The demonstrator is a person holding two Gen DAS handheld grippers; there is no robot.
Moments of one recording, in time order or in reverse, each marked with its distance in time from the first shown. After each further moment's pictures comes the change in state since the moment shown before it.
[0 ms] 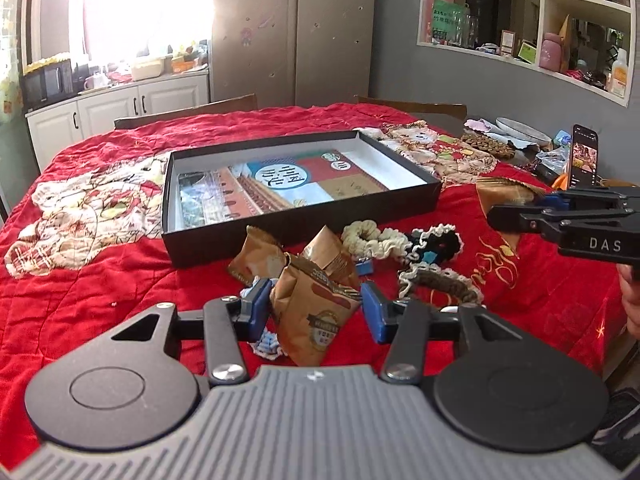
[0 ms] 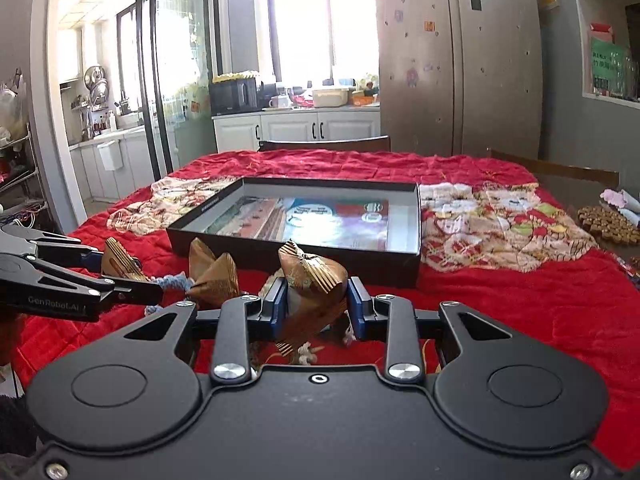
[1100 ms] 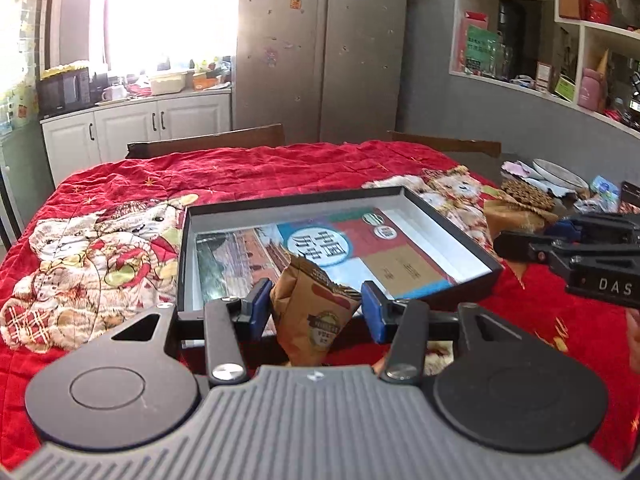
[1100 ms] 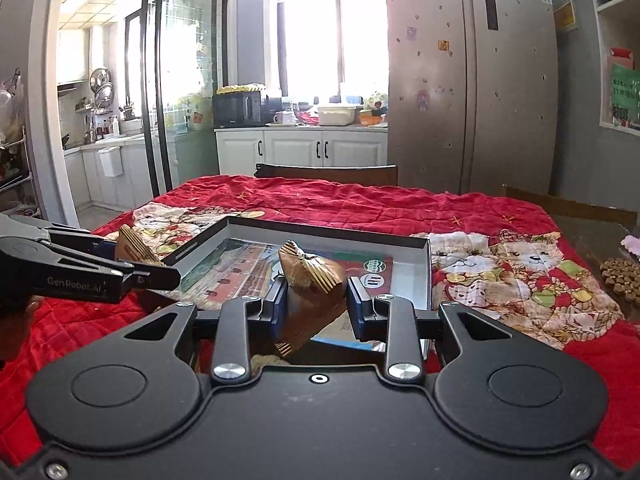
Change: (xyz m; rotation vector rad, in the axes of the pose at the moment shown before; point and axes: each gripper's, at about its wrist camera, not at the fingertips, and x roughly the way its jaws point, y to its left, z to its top) left arm 0.057 0.036 0.068 -0.058 -0.064 0.057; right arm 0.077 -0.008 0.060 -0.041 -0.039 0.007
